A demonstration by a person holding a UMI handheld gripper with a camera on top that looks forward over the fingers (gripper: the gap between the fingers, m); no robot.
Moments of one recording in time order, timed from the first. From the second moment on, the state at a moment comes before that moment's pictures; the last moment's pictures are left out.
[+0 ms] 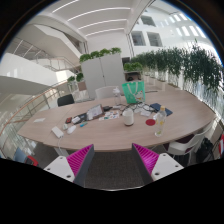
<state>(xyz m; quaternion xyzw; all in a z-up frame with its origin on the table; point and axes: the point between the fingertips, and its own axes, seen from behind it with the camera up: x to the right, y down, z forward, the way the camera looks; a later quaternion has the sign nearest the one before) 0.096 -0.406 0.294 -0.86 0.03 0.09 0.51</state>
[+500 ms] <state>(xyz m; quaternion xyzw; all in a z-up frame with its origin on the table) 0.230 -0.289 0.204 -0.82 0.03 -0.01 0.57</state>
